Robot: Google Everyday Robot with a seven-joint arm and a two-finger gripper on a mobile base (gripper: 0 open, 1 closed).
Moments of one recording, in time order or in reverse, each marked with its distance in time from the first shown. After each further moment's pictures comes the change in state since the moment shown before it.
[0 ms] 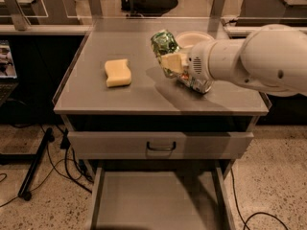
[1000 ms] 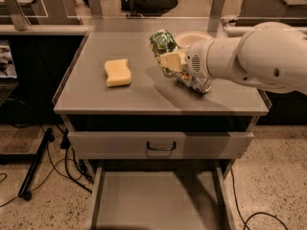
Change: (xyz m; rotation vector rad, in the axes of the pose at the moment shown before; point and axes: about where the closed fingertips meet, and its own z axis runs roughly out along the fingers) arm -0.001 0.001 0.006 0.001 0.014 0.019
